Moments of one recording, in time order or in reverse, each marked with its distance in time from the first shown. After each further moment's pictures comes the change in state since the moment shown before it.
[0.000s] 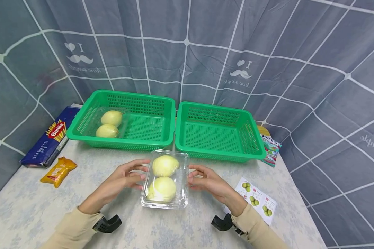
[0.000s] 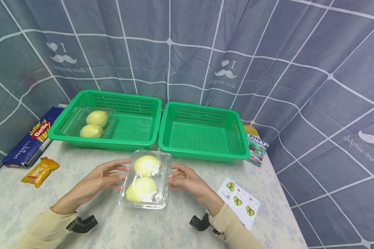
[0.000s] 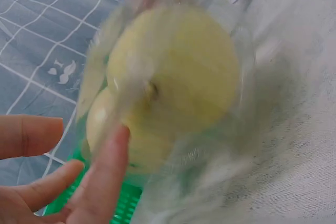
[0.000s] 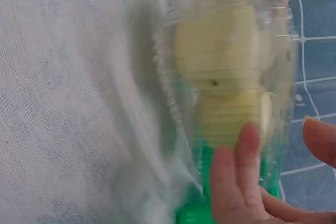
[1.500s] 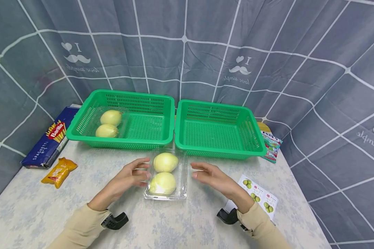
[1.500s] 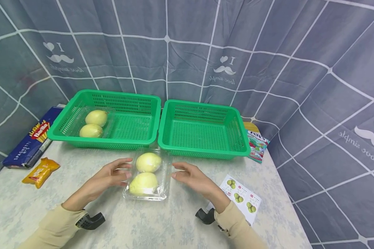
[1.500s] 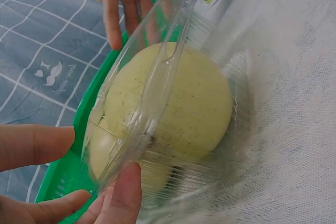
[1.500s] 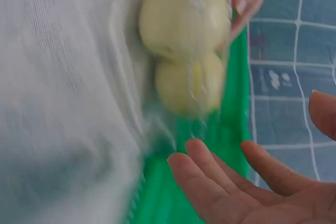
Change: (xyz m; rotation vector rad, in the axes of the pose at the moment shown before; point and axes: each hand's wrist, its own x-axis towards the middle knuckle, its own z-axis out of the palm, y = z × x) left_hand 0.015 -0.007 0.010 0.017 0.049 -0.073; right_hand -0.014 -0.011 -0.013 -0.257 -0.008 -0.023
